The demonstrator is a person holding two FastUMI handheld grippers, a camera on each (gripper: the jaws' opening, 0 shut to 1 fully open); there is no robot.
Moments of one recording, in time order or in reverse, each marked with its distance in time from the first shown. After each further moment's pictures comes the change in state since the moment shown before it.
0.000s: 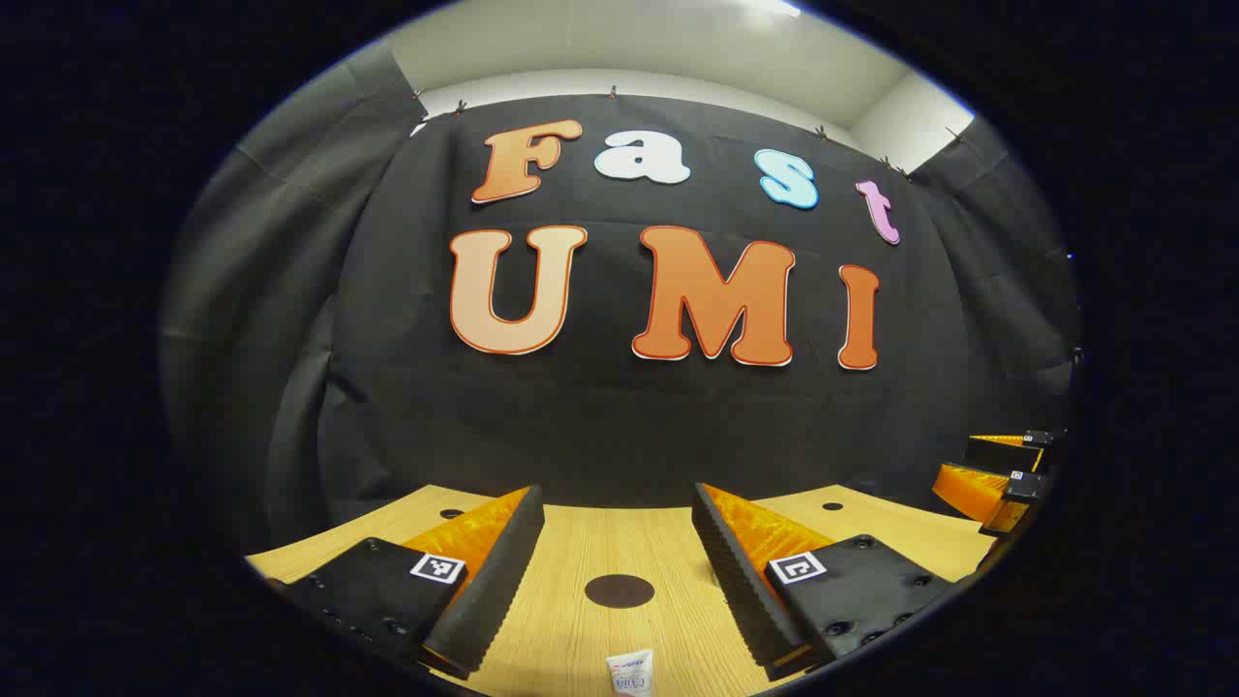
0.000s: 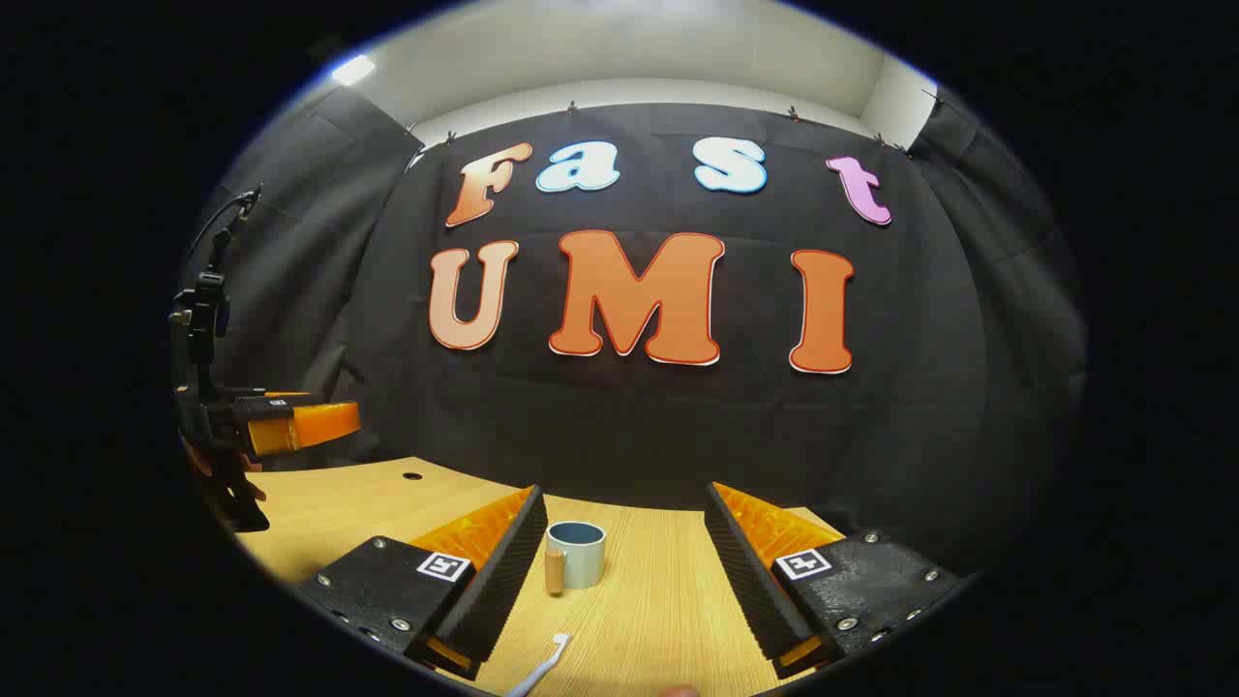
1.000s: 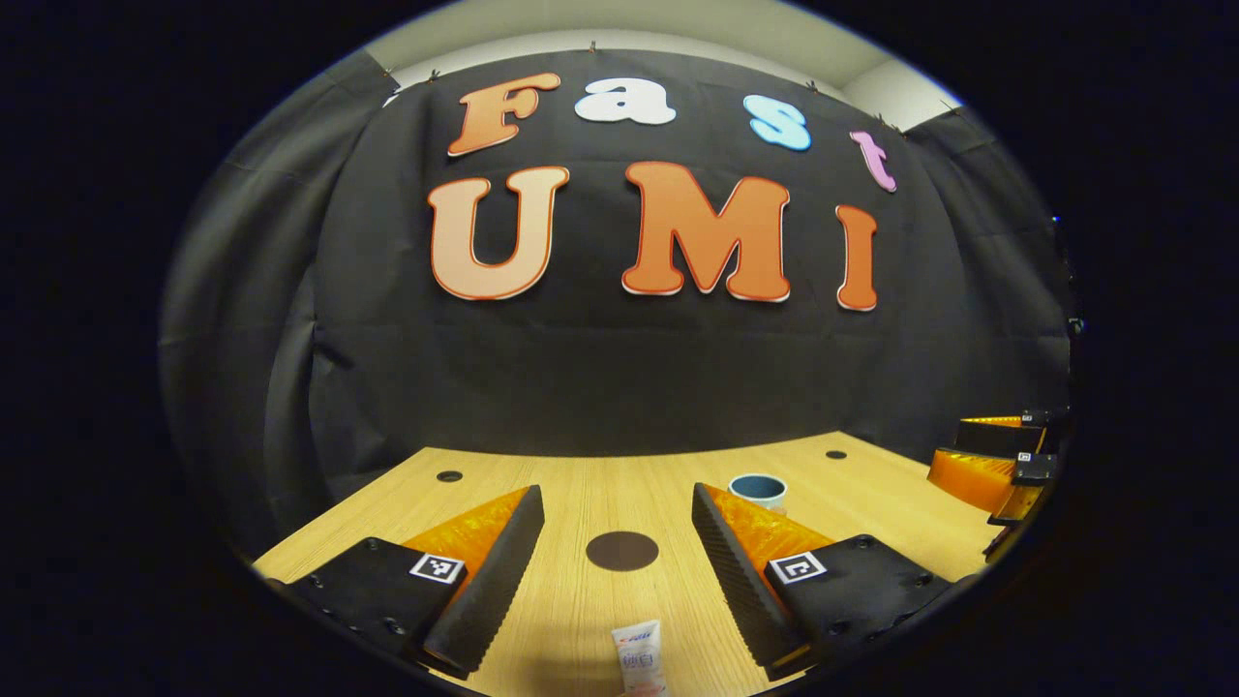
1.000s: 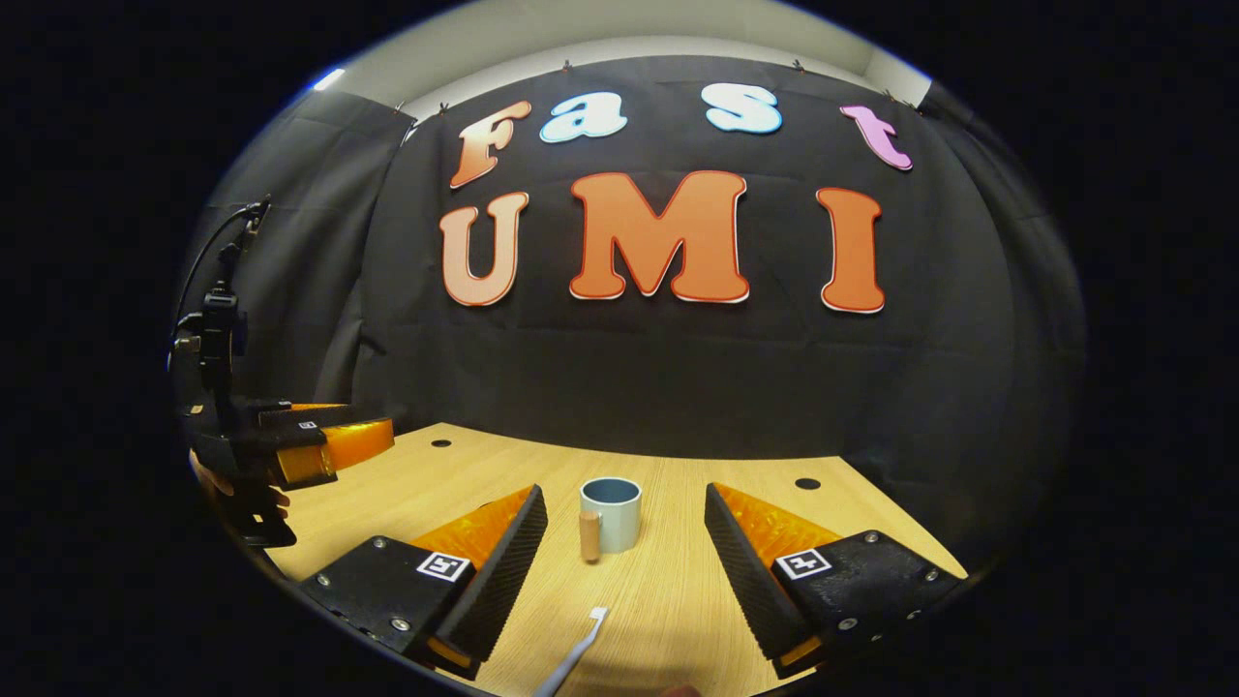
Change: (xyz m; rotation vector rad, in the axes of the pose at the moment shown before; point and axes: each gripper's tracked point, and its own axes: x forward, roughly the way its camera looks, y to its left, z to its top) left arm 0.012 0.000 -0.063 0.041 0.232 -0.015; right arm 0.008 0.024 -0.043 0.054 0.213 0.074
